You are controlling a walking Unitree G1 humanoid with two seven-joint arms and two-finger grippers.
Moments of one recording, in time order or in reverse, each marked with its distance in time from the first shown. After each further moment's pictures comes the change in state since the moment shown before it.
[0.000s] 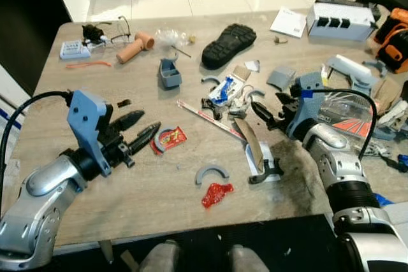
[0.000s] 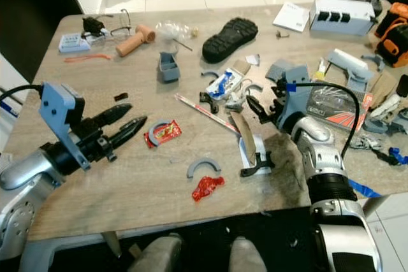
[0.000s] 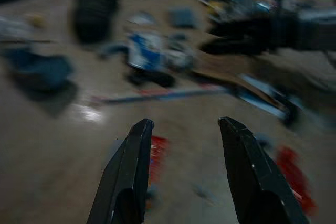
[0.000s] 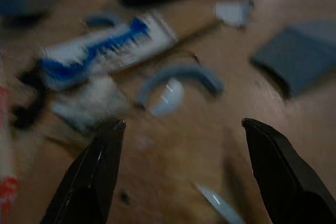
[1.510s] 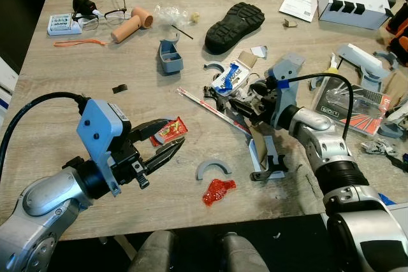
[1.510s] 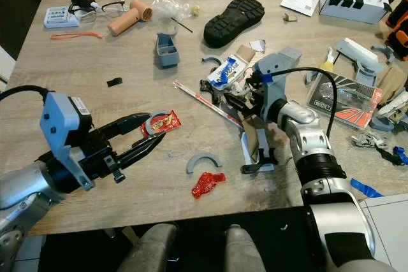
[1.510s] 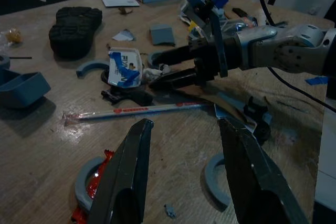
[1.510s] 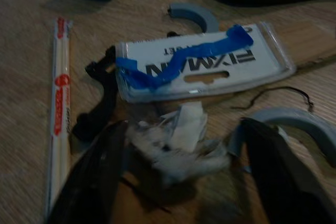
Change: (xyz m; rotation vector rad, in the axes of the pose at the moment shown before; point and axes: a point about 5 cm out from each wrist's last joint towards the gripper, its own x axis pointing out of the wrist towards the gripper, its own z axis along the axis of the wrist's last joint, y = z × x) left arm 0.005 -0.030 0.030 0.044 -0.085 -0.037; right arm 0.029 0.025 0.023 -0.131 0.051 0.248
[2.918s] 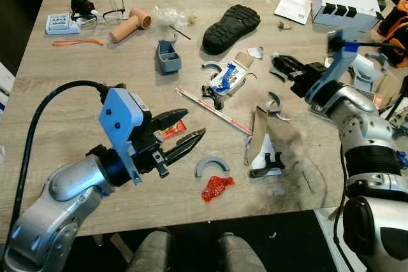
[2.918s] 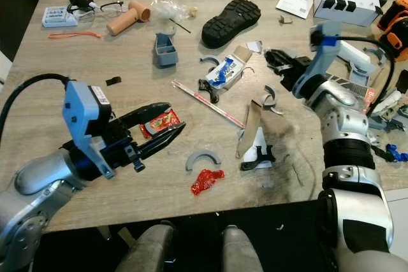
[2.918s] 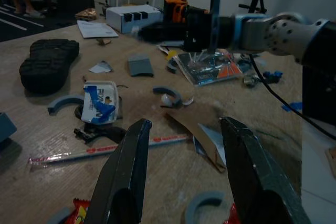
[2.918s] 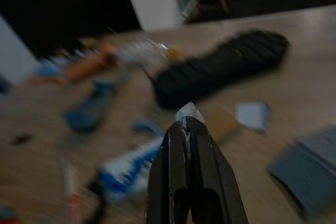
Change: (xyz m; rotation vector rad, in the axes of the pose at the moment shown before) left arm 0.033 -0.007 0.004 -0.023 -0.102 -0.066; right arm -0.038 -0.049 0.063 0.307 -0.354 -0.088
